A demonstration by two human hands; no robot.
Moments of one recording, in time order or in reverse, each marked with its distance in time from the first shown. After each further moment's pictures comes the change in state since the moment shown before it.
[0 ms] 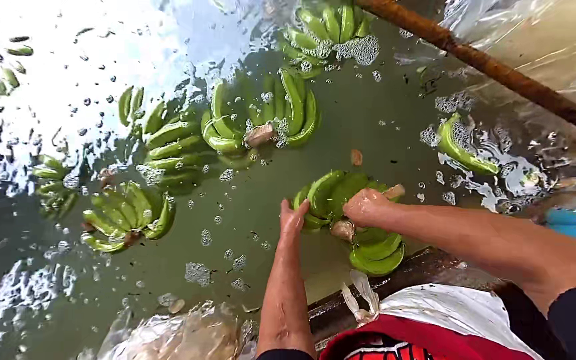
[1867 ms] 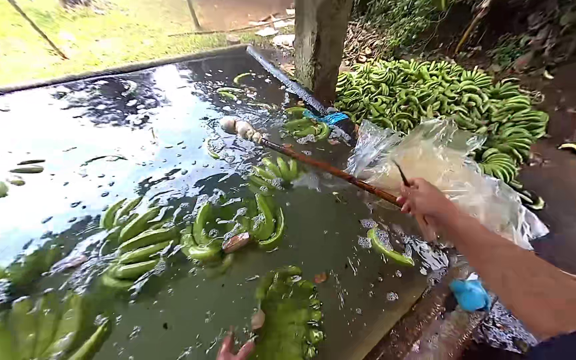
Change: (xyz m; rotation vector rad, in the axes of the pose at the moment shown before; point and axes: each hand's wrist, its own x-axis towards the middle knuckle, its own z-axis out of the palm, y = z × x) left_hand -0.030 -0.080 -0.074 0.165 -0.029 0.200; right_hand -0.188 0.165 -0.060 1.162 1.102 0.407
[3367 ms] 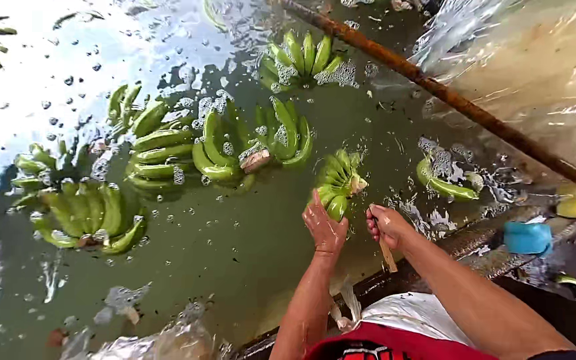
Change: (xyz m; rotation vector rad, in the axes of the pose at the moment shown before) left_hand -0.014 0.143 0.147 0.296 0.118 0.219; right_hand -0.081 0.086 0.196 0.391 -0.389 0.690
